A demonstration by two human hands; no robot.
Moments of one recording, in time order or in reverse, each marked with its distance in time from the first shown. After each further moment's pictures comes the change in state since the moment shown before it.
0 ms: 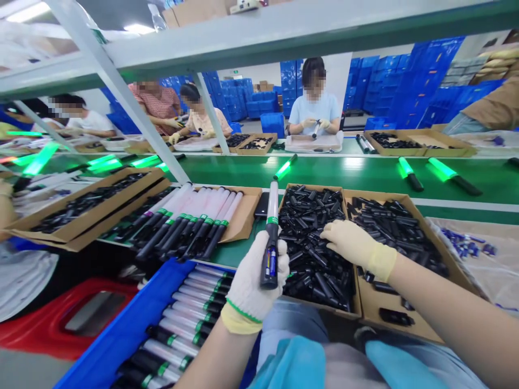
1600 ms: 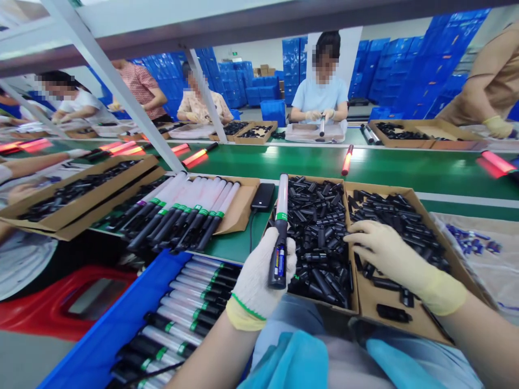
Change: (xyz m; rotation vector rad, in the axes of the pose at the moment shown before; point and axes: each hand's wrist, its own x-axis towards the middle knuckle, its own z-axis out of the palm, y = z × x) left_hand 0.006 -0.019 0.022 0.108 0.170 -0.032; right_hand -0.071 0.039 0.014 0.162 0.189 0.076
